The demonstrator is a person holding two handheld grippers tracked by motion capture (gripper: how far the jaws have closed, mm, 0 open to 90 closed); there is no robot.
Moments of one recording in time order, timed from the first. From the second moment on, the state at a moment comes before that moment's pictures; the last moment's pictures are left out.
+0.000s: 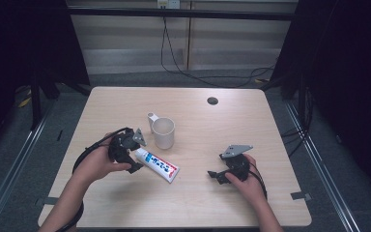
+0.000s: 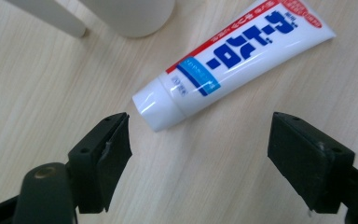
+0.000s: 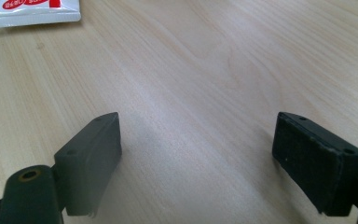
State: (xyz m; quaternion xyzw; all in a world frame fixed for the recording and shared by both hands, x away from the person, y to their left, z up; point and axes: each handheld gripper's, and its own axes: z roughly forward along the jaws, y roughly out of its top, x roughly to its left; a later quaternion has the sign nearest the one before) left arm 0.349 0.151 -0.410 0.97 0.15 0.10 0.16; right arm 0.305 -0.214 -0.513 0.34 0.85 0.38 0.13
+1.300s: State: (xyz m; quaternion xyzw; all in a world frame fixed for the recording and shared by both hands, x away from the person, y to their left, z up) left arm 0.362 0.091 -0.455 0.99 0.01 0.07 0.11; right arm 0.305 -0.214 -0.512 0.33 0.85 0.38 0.13
